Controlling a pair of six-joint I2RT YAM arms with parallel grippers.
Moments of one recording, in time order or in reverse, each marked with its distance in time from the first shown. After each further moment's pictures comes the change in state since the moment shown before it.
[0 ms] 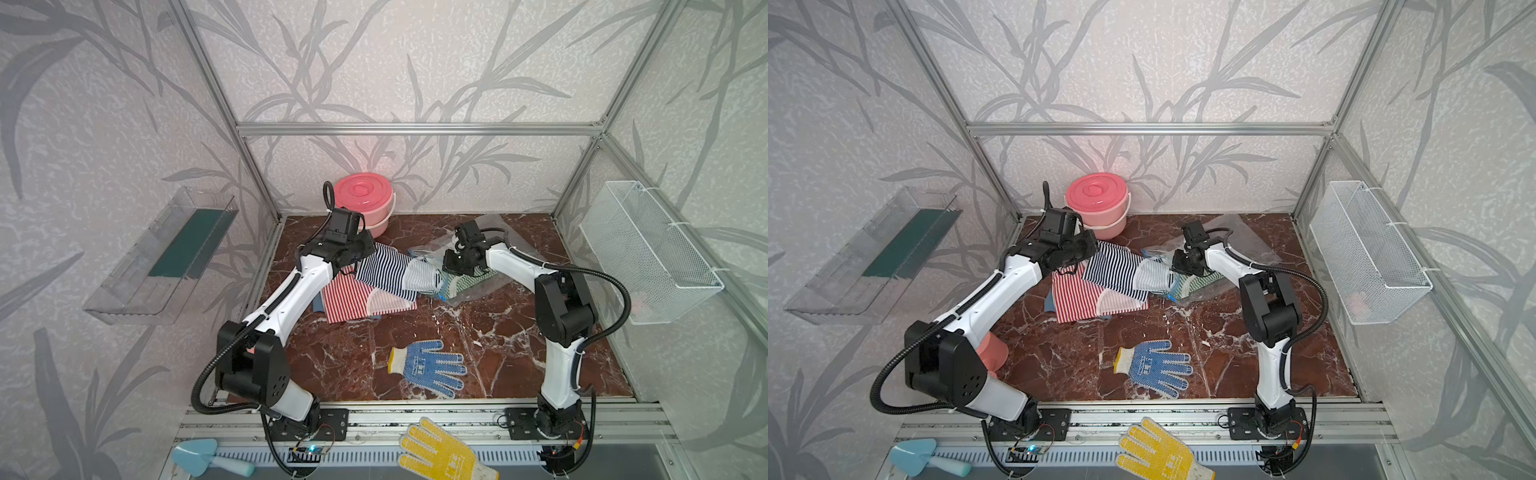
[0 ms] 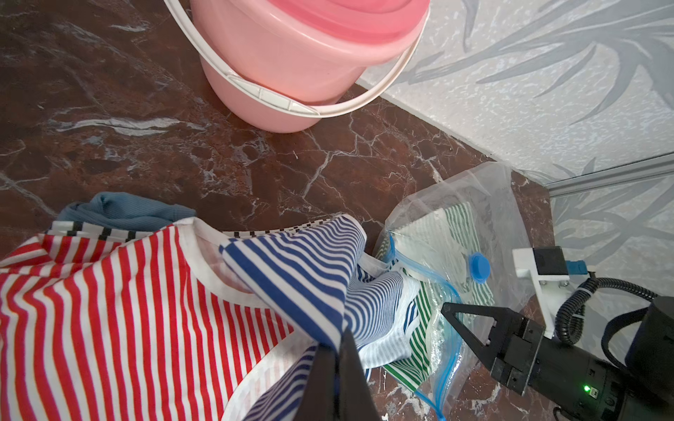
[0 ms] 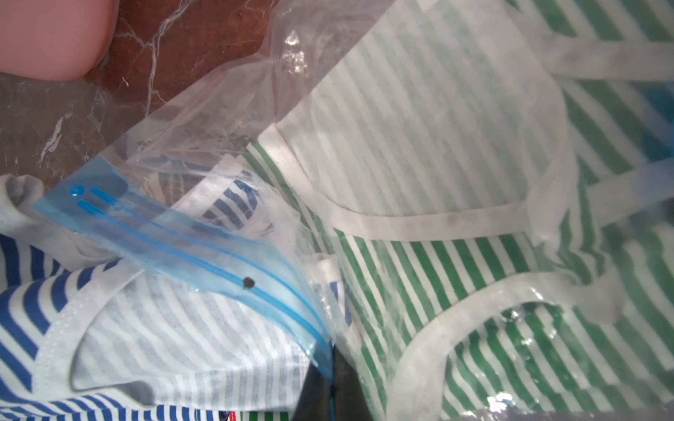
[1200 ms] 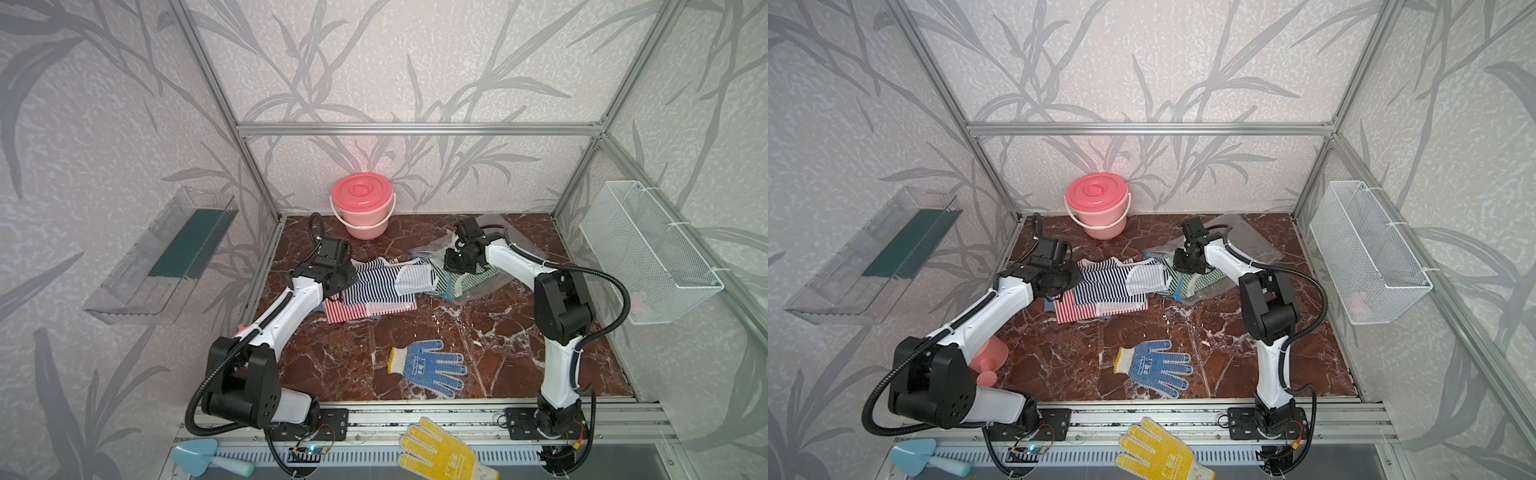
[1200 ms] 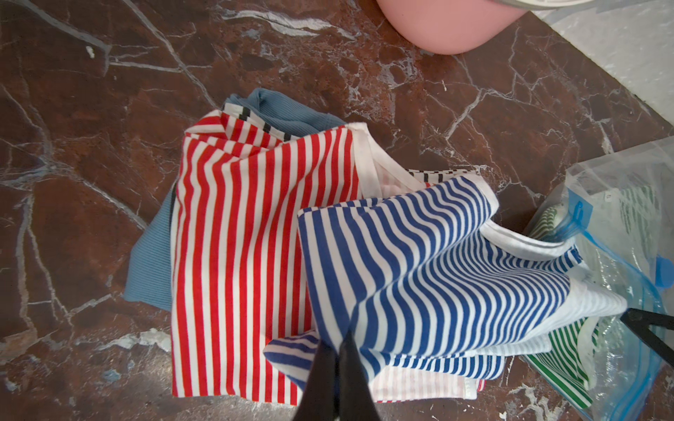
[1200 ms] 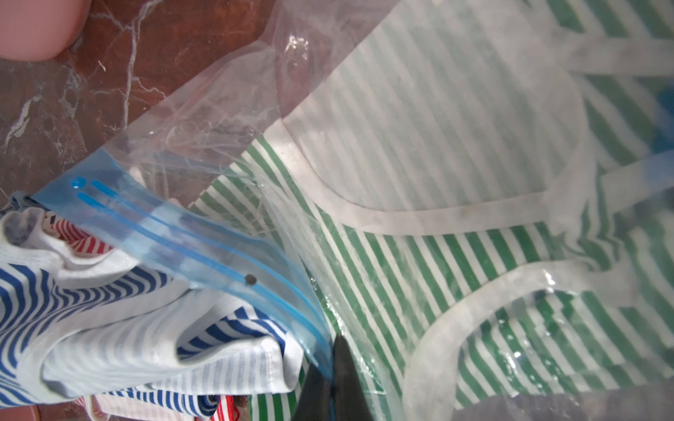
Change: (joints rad) left arm 0.075 -0.115 -0.289 -0.055 -0.123 -0.006; right arm -0.003 0.023 0.082 -0.108 0.035 -0.054
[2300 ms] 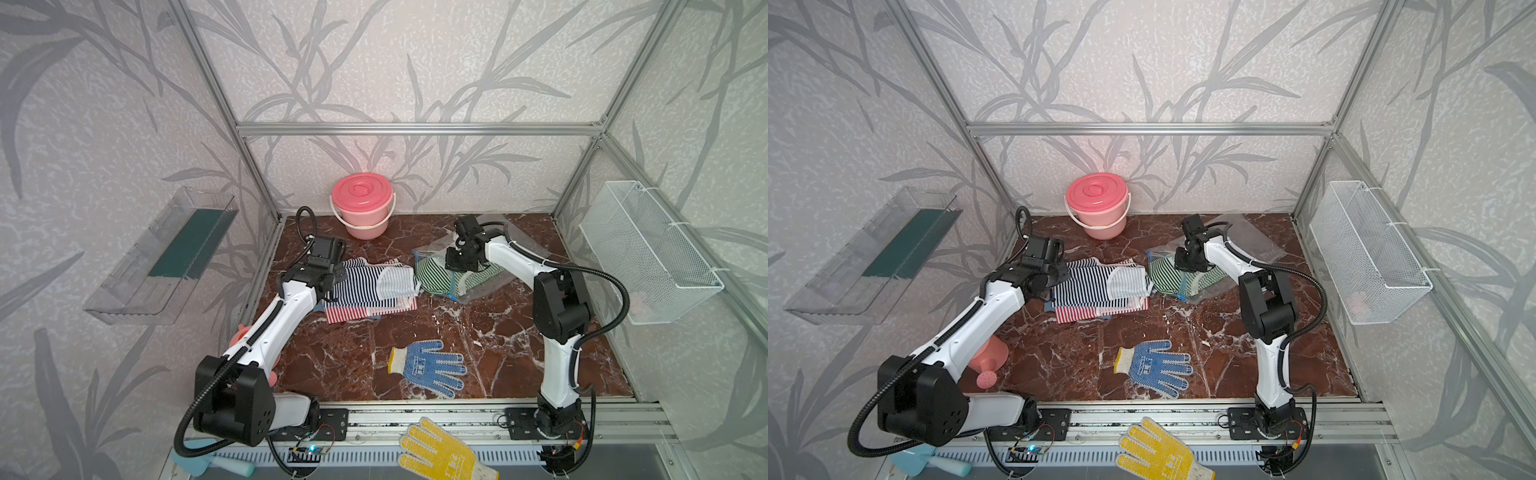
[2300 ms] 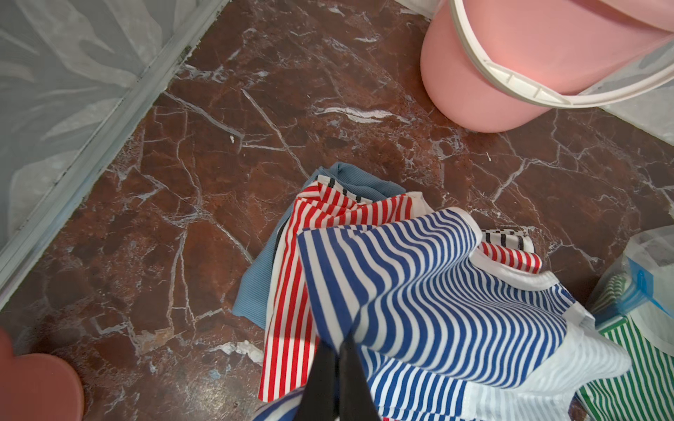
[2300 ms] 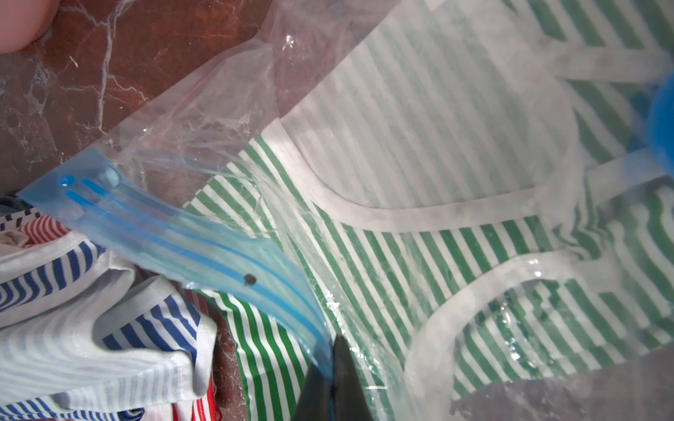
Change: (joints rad) left arm 0.008 -0.084 0.023 -0.054 -0.234 0.035; right arm -0.002 0.015 0.042 -0.062 0.042 -0.028
